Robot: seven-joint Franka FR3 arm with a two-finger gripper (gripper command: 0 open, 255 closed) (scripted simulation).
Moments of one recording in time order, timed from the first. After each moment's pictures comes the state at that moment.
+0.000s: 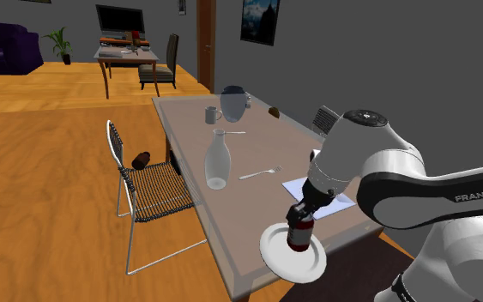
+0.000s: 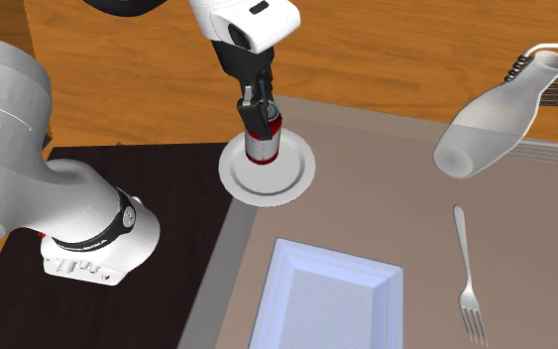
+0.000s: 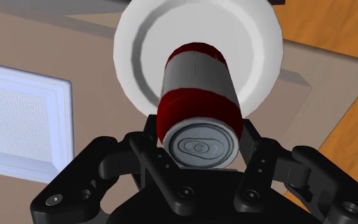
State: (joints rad) arm 0.19 -0.75 0.32 -2.94 0.12 2.36 0.47
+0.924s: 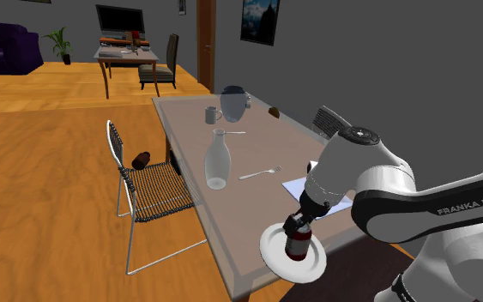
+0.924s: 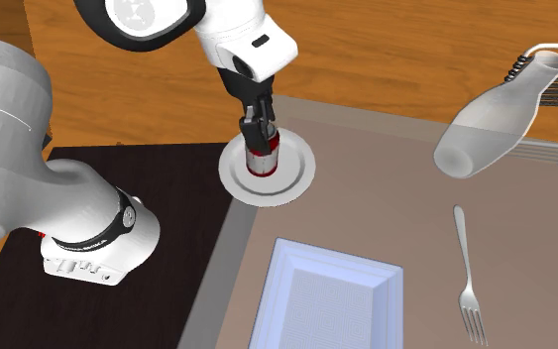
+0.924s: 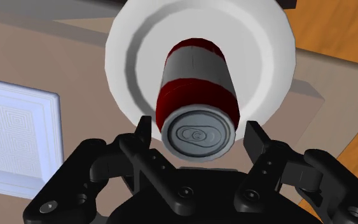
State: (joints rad) arm 0.19 -0.67 0.35 -3.00 0.12 2.50 0.48
